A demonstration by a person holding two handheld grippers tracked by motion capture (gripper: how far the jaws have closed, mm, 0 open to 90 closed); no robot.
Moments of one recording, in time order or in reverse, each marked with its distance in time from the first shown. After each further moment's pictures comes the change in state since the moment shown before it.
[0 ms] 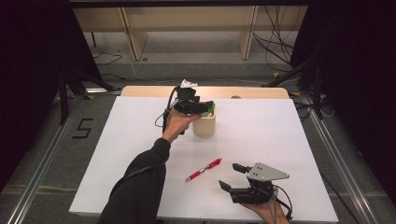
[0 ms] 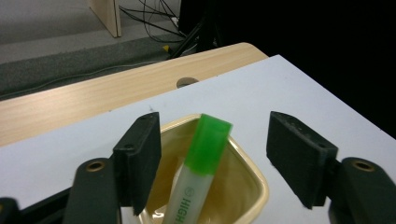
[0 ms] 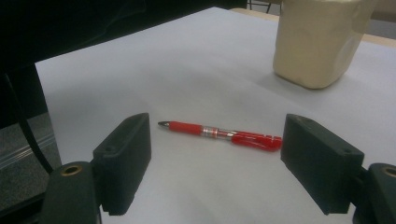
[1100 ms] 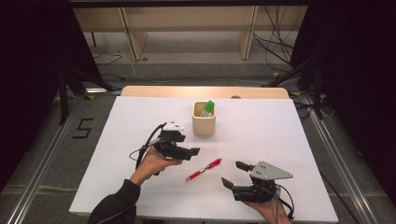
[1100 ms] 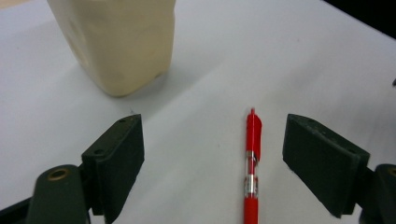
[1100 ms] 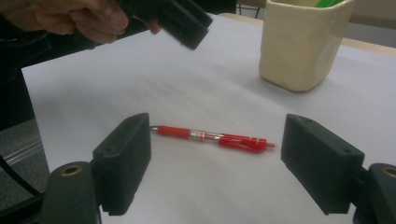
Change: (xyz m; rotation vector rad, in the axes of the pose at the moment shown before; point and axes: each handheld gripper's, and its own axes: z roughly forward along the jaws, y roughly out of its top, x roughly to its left) left arm -0.022 -0.097 -0.082 0.208 -0.134 0.127; right arm -0.004 0.002 -0.005 -0.016 -0.037 0.006
